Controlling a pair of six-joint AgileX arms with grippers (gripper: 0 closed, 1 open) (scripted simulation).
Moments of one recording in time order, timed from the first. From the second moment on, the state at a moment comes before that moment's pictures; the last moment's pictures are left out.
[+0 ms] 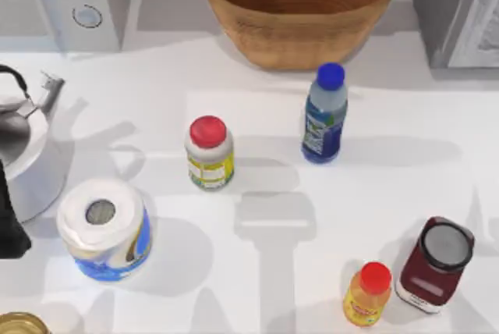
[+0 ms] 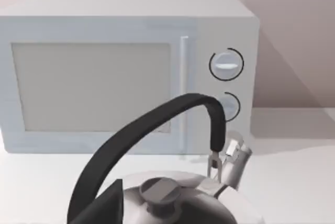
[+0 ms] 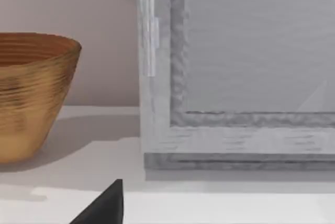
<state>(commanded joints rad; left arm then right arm) 0.00 0.00 0.00 0.00 0.00 0.00 0.00 0.00 0.00 0.00 0.00 0.00</state>
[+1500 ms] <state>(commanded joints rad) 0.00 0.00 0.00 0.00 0.00 0.00 0.25 1.82 0.38 1.21 -0.44 -0.10</state>
